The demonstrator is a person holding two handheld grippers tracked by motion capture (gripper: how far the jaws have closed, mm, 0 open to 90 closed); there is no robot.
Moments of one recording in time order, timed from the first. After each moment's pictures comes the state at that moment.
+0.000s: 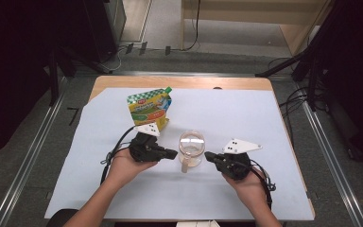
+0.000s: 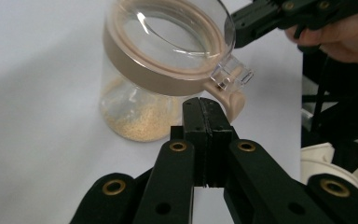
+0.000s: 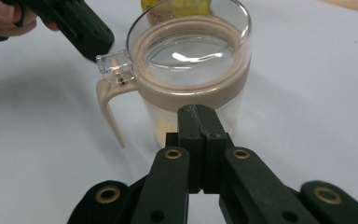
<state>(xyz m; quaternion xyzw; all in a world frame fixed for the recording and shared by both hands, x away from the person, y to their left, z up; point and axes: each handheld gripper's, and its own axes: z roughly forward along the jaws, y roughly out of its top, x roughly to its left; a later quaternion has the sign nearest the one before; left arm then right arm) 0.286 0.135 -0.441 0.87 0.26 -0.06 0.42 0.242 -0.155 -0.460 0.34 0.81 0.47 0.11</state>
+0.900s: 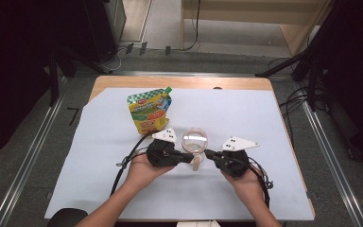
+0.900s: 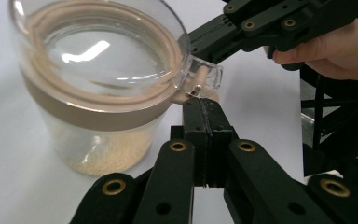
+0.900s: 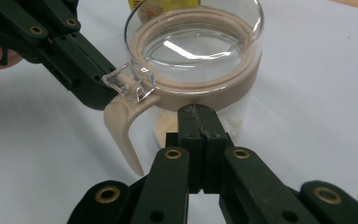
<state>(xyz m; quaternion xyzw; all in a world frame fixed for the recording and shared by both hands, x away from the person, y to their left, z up) 0.278 0.093 -0.451 0.86 0.24 -0.05 0.45 0.252 -0.154 -0.466 0.35 0.81 0.46 0.11</state>
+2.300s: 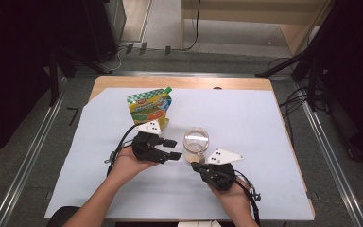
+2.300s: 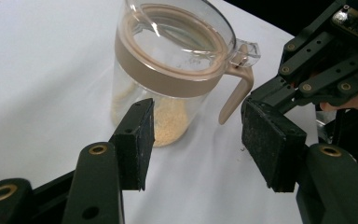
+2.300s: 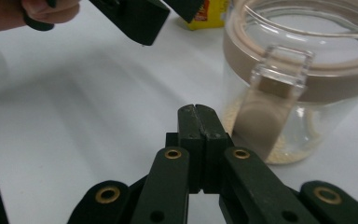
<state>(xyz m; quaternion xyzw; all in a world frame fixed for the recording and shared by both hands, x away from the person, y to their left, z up) 0.295 0.136 -0.445 0.86 0.24 -0.03 0.45 0.220 -0.117 -0.477 0.35 0.81 0.47 0.09</state>
